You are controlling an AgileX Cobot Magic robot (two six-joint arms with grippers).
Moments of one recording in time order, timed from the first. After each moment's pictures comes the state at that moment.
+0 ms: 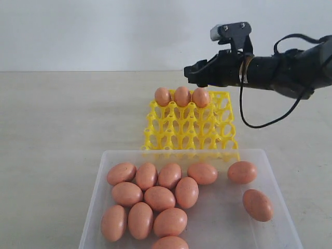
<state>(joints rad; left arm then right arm) -0.07 0.00 0.00 -0.24 0.28 0.20 0.11 2.02 -1.20 -0.93 -0.54 0.87</state>
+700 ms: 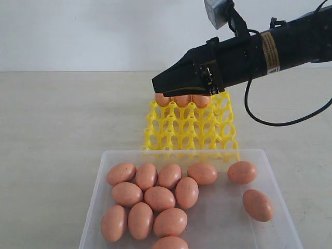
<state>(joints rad) -0.07 0.00 0.00 -0.24 0.28 0.20 0.10 1.80 -1.20 -1.75 -1.21 1.91</state>
